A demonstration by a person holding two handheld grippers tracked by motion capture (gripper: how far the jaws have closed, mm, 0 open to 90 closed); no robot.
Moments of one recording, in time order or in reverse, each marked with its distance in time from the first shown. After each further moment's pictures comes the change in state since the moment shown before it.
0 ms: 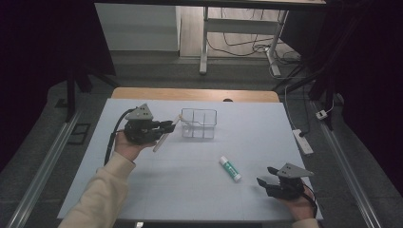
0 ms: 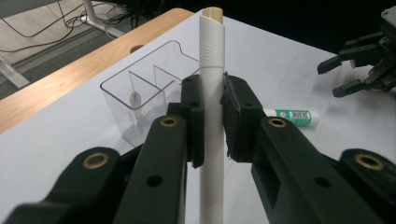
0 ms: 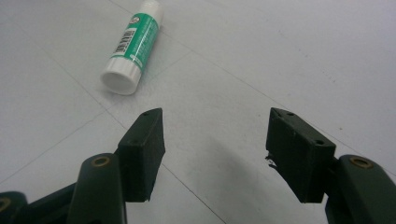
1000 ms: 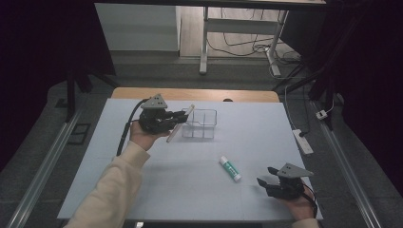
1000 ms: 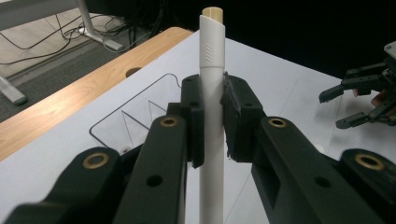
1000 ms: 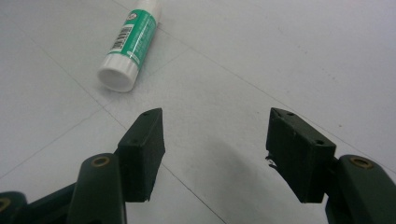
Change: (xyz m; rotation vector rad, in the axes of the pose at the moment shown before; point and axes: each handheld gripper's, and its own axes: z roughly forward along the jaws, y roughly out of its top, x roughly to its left) left arm 0.002 0.032 0.030 -0.037 -0.012 -0.009; right arm -0.001 -0.001 0.001 0.007 -0.002 0.002
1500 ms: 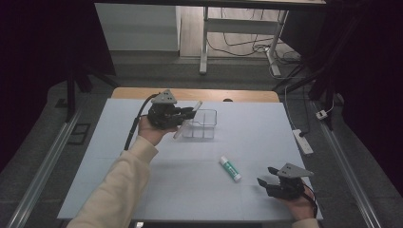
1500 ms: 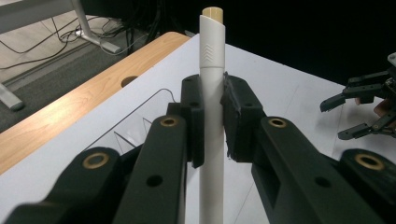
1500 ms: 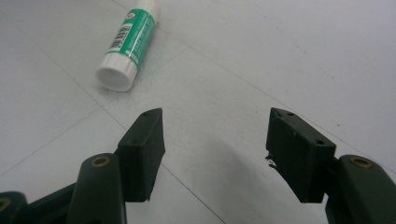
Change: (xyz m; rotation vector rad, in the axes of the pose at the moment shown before) left arm -0.003 0.018 0.018 0.010 -0.004 0.018; right arm -0.001 0.000 0.000 -0.001 -0.001 0.000
